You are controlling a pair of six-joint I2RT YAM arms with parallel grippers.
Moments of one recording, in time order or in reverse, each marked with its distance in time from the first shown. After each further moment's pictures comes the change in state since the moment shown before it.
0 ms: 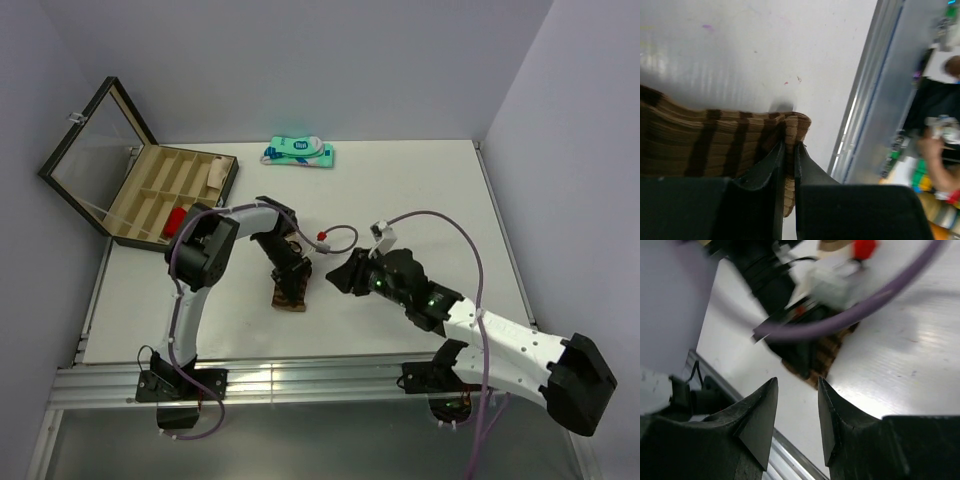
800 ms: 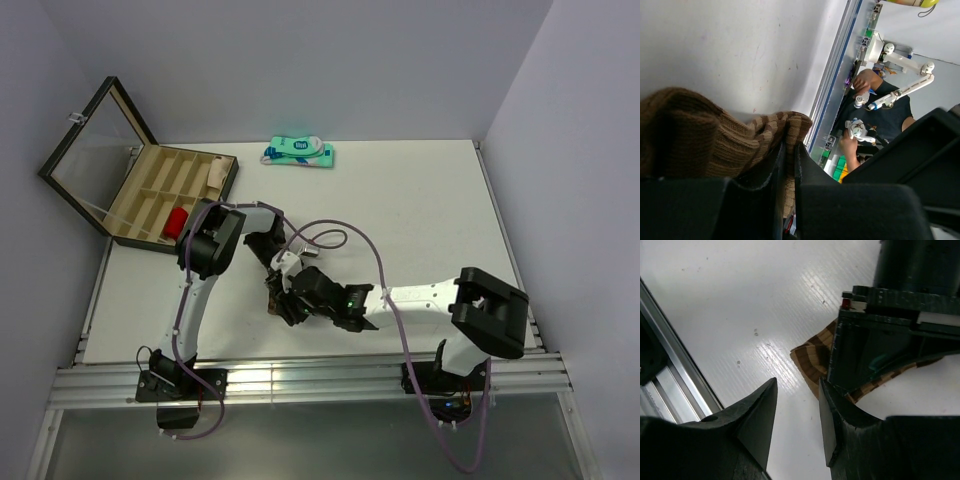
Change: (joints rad) left arm 0.092 0.214 0.071 -0.227 0.177 0.026; right arm 0.431 0.583 0.306 0.082 0.162 -0.466
